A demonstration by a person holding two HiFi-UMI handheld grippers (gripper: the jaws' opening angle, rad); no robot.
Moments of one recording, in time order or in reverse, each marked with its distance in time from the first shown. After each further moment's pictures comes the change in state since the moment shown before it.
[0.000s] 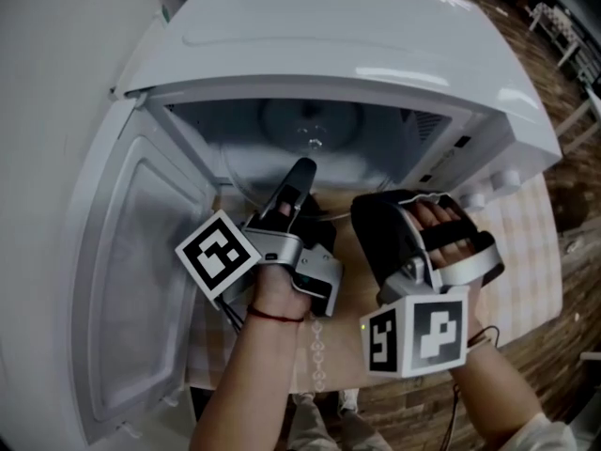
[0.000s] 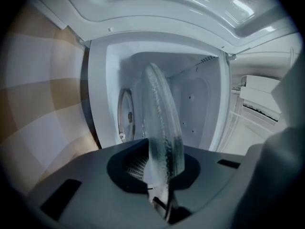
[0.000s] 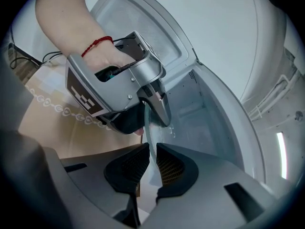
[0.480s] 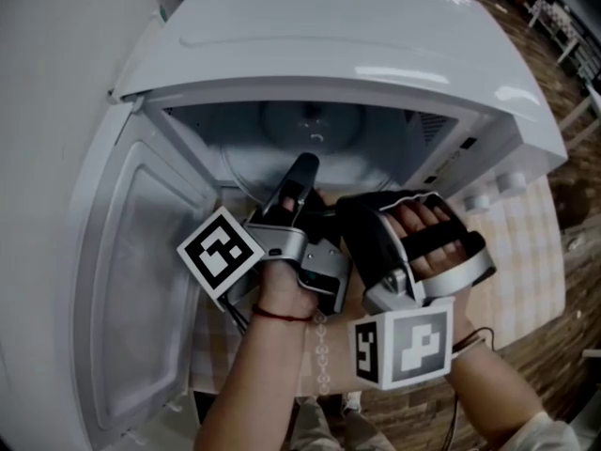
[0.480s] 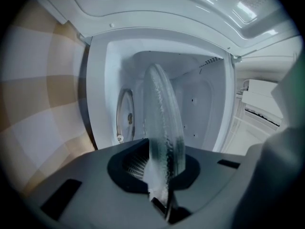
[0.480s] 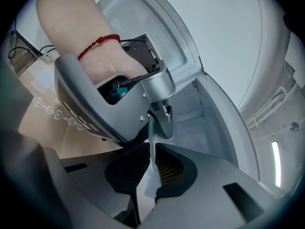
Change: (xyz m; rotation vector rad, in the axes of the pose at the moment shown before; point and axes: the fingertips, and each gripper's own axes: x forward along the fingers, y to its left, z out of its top) left arm 0.008 -0.002 0.005 -0.042 -0.026 0.002; right arm 0.009 -0.002 0.024 -0.058 -0.046 -0.042
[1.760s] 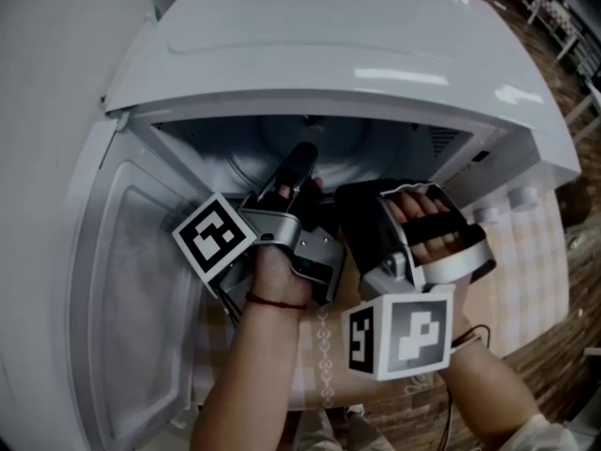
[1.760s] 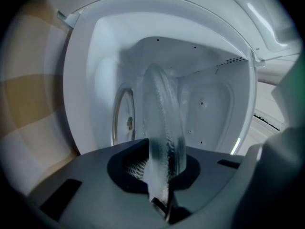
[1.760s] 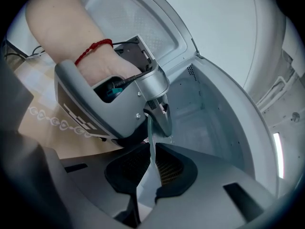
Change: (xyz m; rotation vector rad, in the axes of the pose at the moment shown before) left arm 0.028 0.012 0.019 -0.019 0.038 0.005; right arm 0.029 -0.016 -0.012 0.056 0.051 -0.006
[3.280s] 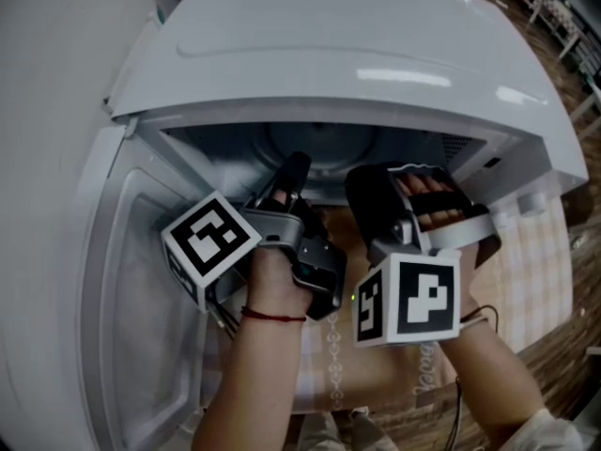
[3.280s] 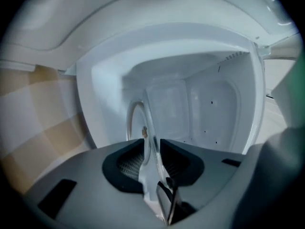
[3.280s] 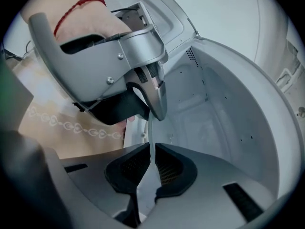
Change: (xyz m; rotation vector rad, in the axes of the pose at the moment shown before) left arm -0.021 0.012 0.020 0.118 -0.019 0.248; right arm 0.028 -0.008 -0.012 0.027 0.046 0.058
